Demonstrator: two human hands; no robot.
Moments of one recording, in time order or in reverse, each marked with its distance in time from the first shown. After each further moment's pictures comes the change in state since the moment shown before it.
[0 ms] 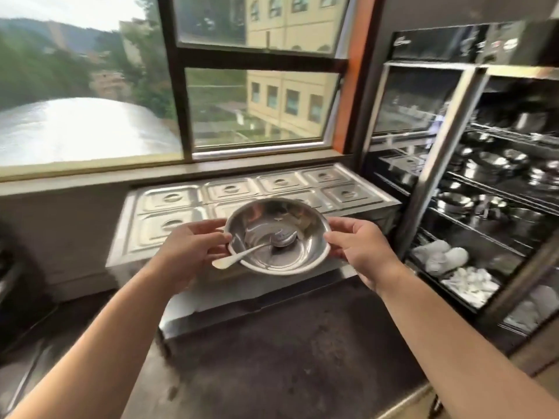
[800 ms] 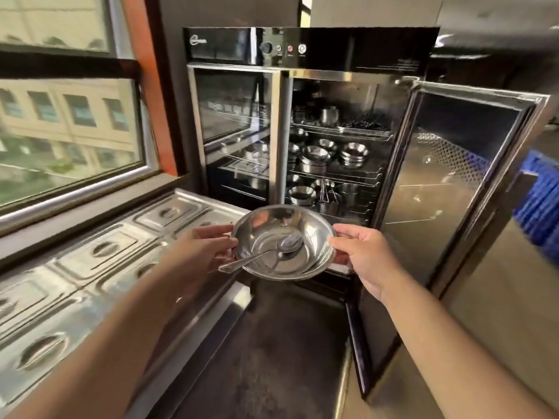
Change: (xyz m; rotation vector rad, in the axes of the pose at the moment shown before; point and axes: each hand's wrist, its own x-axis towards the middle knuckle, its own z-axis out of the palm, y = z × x) left_hand 0.334 0.030 0.293 0.043 -0.767 -0.043; right_hand 0.167 0.010 -0.198 0.033 0.778 0.042
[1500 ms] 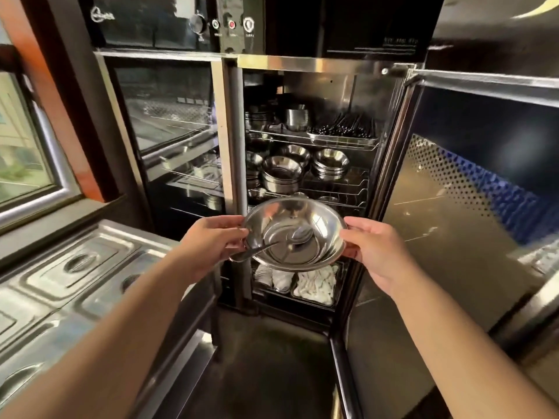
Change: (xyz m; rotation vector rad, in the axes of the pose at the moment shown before) left_hand 0.362 -0.001 0.144 0.018 -0.156 -0.011; right_hand 0.318 0.022 -0.113 -0.025 0.197 0.051
